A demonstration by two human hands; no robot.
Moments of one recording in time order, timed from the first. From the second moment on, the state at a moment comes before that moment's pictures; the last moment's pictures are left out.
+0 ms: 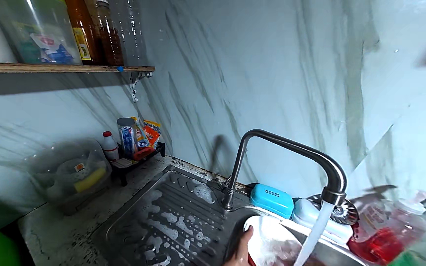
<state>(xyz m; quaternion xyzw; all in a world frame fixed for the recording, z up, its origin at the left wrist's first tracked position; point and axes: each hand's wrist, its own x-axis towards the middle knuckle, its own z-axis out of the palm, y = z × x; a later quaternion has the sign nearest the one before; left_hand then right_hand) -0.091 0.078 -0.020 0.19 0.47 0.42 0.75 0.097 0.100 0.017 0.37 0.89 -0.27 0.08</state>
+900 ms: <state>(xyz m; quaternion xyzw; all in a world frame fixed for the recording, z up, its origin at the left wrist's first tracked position) -0.071 0.054 -0.034 0.58 0.38 0.56 0.45 0.058 0.137 0.022 0.54 0.75 -0.30 -0.24</state>
